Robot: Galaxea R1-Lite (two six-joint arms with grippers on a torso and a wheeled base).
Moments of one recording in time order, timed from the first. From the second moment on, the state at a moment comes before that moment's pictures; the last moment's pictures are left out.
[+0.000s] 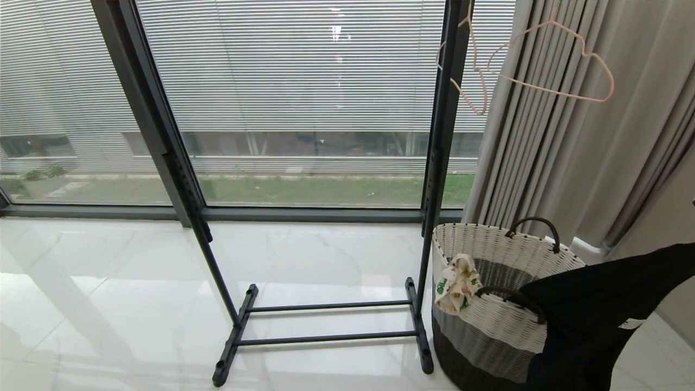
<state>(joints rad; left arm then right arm) 0.00 0.00 0.00 -0.01 0.04 -0.11 0.30 1.13 -1.10 0.60 0.02 -0.64</state>
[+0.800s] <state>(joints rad) 0.00 0.00 0.00 0.00 -0.02 0.03 0.47 1.24 -1.14 0.49 0.11 -0.56</state>
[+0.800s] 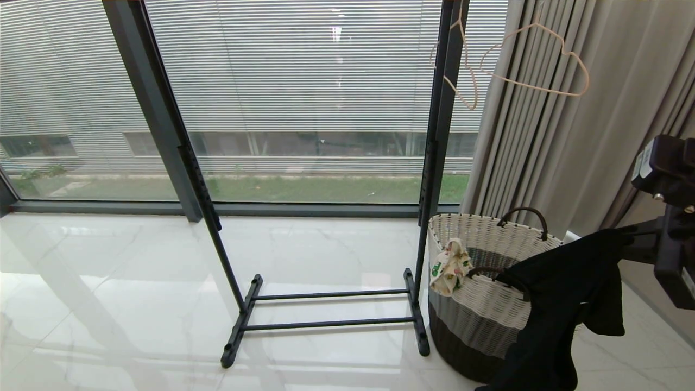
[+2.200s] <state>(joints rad) -1.06 1.63 -0.88 -0.37 0.27 -0.33 0.51 1.28 -1.14 0.43 0.12 -0.55</state>
